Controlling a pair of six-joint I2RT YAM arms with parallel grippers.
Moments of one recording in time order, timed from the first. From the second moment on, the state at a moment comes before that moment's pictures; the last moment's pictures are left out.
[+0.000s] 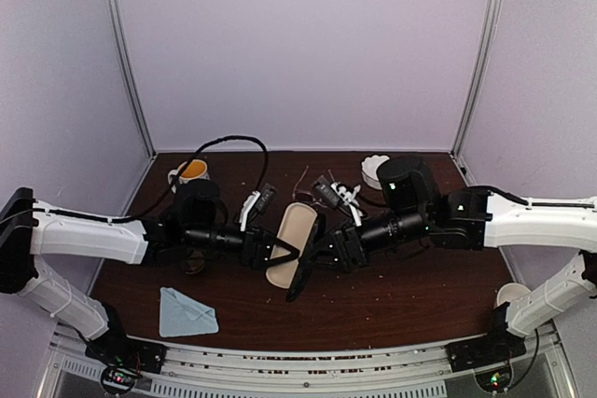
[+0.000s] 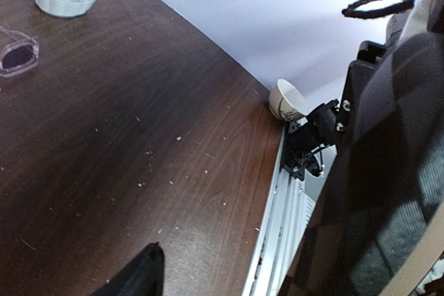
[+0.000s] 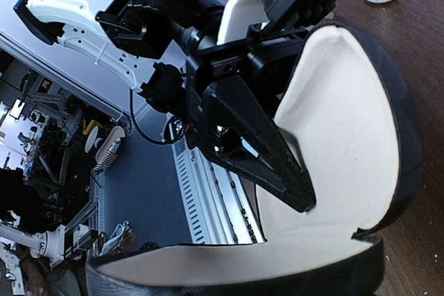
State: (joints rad) left arm -0.89 1.38 0.70 0.33 0.54 -0.48; right arm 1.06 1.31 1.00 -0.15 -0.48 0.48
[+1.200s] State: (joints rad) left arm -0.92 1.38 0.72 0.20 0.19 -0.69; right arm 1.07 1.23 0.95 -0.11 -0.13 0.64
